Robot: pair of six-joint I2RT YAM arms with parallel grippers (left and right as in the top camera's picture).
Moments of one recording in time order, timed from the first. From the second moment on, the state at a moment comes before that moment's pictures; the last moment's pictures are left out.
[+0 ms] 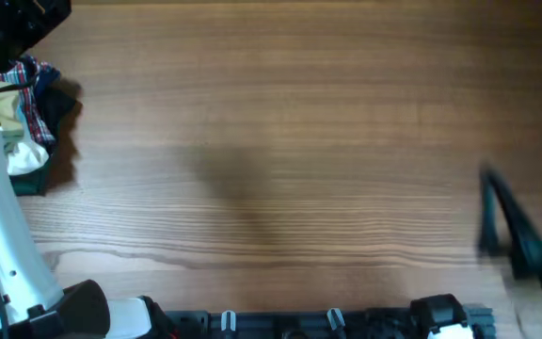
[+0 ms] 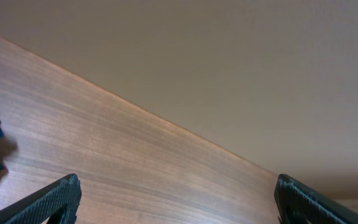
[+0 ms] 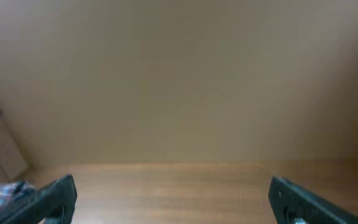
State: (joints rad) left arm 0.33 1.59 1.97 -0.91 0.44 -0.41; right arm 0.17 0.54 1.49 -0.94 0.01 0.16
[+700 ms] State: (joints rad) left arm 0.33 1.59 1.97 -0.90 0.44 -0.42; right arm 0.15 0.17 0.46 -0.12 0.00 0.15
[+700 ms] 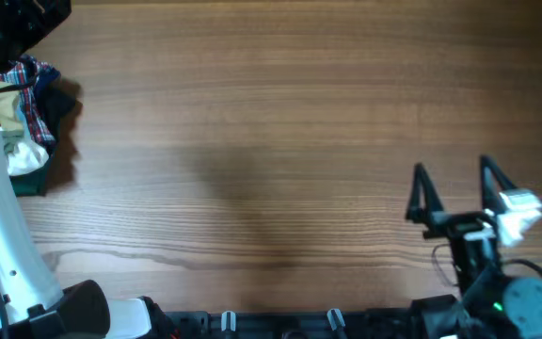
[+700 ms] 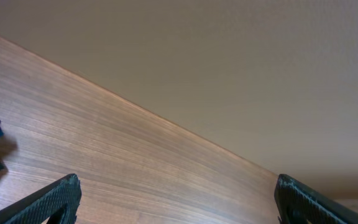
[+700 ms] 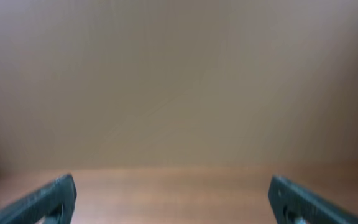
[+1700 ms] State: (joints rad) left arm 0.33 1.59 1.97 -0.90 0.44 -0.42; right arm 0.06 0.02 0.01 0.19 0.00 0.18
